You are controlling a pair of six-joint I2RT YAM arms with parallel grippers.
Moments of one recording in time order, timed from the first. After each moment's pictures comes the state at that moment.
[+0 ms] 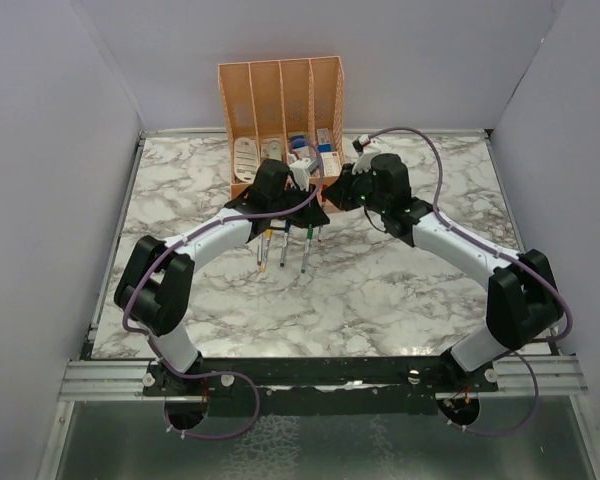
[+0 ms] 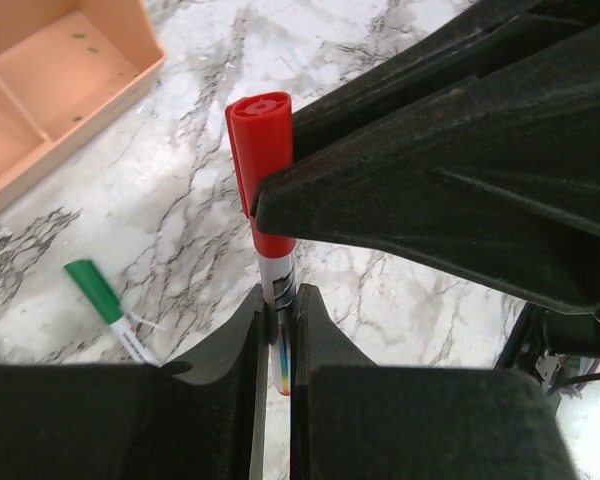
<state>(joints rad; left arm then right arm) -0.55 1.70 1.17 0.00 0.52 -0.37 0.54 1.54 1.09 0.11 -0.16 0.35</state>
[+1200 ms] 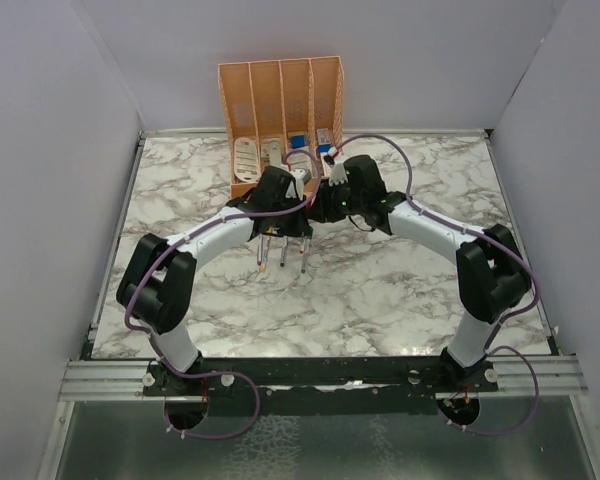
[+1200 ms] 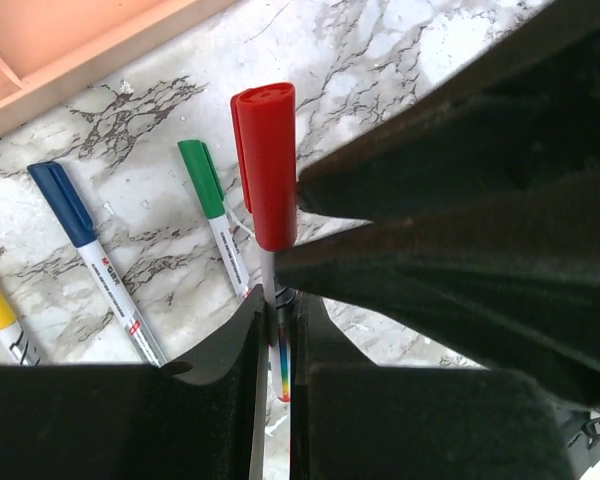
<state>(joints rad) -0.54 1.69 1.17 -0.26 0.28 -0.34 0.56 1.77 1.25 -0.05 -0.31 0.32</state>
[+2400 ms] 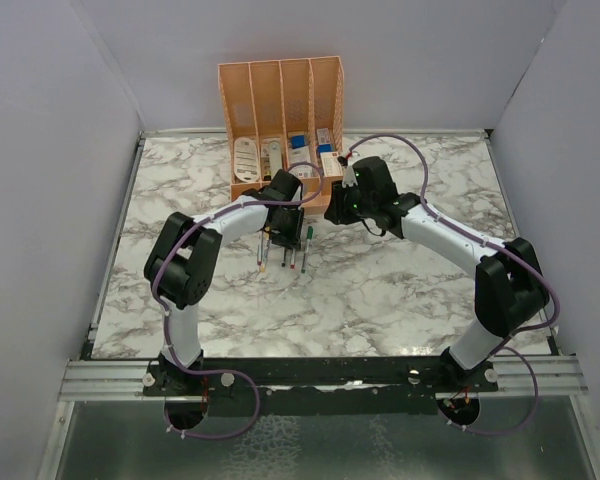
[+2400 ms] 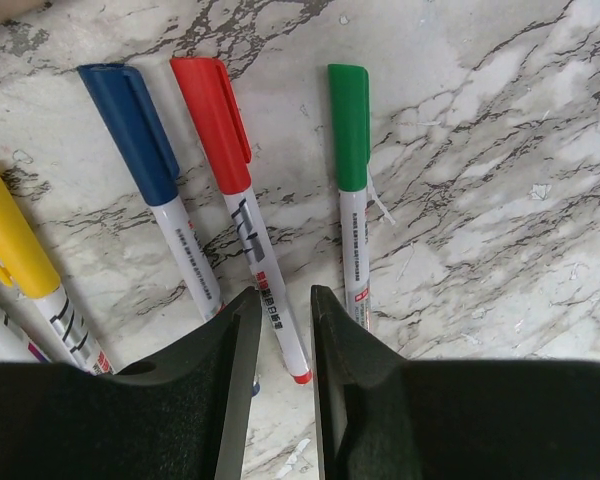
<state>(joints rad) -0.53 1.93 1.33 -0.53 0.17 -0.36 0.57 1.65 1.21 -0.21 -0.14 0.28</state>
